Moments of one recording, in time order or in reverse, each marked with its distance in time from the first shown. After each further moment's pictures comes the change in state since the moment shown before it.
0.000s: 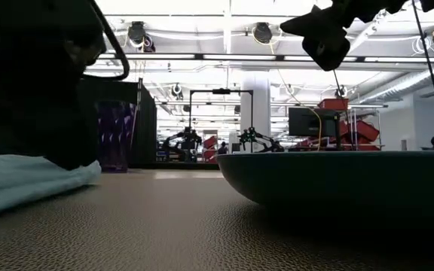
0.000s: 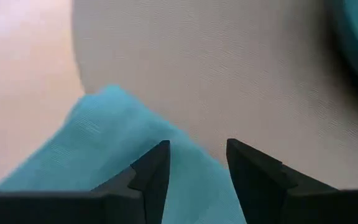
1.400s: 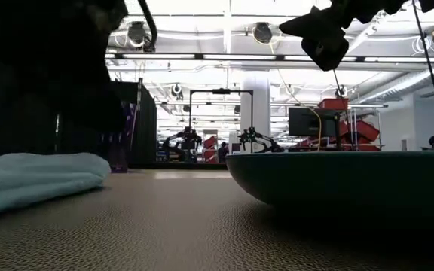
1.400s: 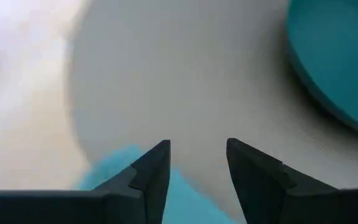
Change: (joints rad) left arm 0.033 -0.023 0.112 -0.127 -0.100 0.200; right arm -0.012 0.000 0.000 0.000 0.002 -0.011
